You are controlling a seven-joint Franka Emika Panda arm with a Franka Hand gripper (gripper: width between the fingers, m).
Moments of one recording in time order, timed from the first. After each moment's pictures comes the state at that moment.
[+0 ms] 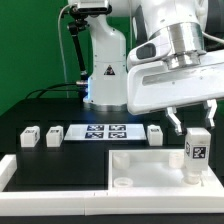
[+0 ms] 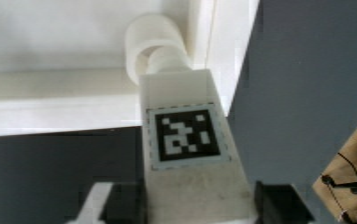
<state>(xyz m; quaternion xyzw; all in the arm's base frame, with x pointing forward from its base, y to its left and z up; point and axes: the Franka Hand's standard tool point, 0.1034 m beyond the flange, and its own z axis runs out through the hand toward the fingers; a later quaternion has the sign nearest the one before) 0.613 0.122 0.111 -0.97 -0.02 -0.24 0.07</state>
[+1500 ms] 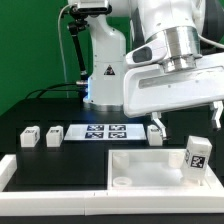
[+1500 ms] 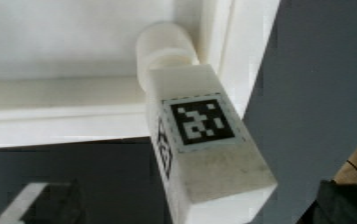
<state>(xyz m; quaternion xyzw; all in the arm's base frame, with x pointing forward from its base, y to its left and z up) 0.610 0.116 0.105 -0.97 -0.02 -0.23 0.07</state>
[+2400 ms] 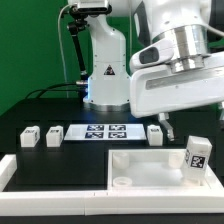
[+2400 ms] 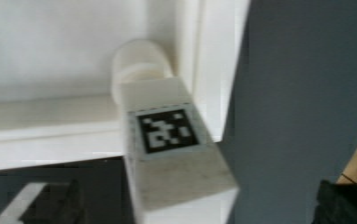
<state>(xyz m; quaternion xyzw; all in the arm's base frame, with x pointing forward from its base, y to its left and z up) 0.613 0.133 0.100 -0.98 0.00 -0.17 0.08</state>
